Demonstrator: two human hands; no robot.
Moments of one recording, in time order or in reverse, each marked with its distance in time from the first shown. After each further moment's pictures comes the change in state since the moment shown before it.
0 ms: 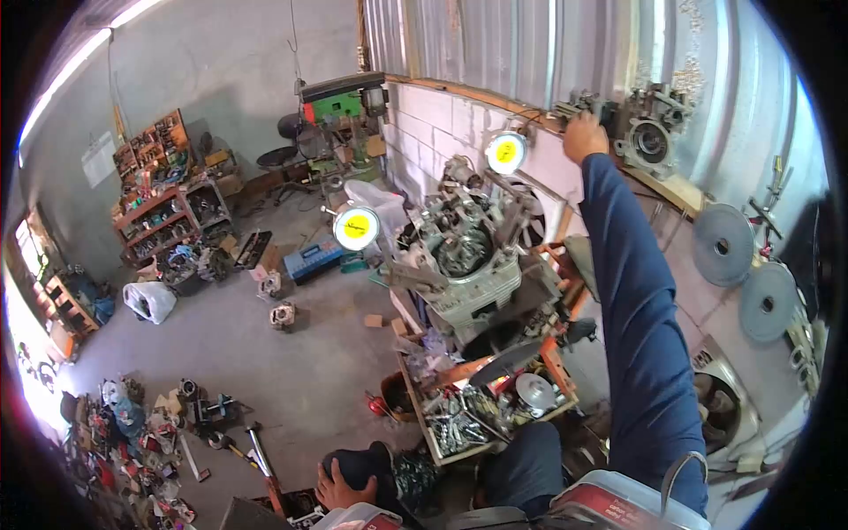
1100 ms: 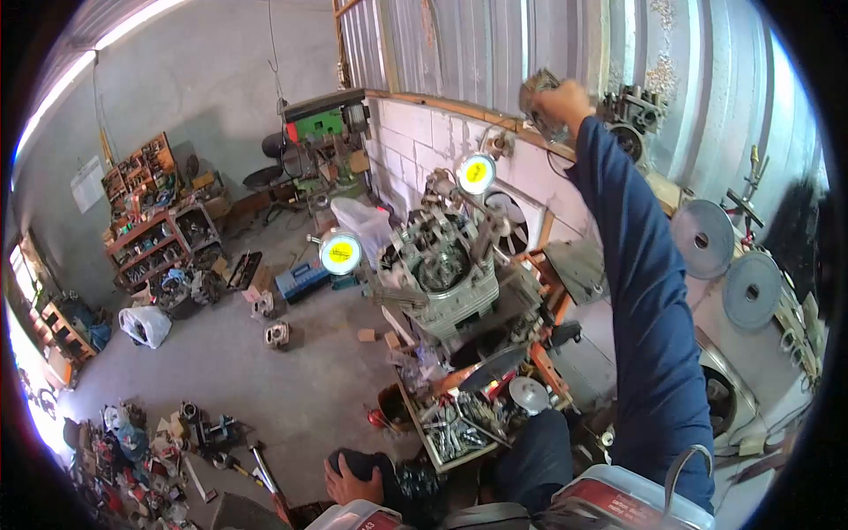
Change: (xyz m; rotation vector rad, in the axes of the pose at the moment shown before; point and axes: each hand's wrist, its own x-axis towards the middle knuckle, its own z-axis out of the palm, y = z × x) left_hand 0.018 0.046 0.002 0.001 0.042 -0.026; right_hand 0.052 0.025 -0.090 0.707 0.079 0.284
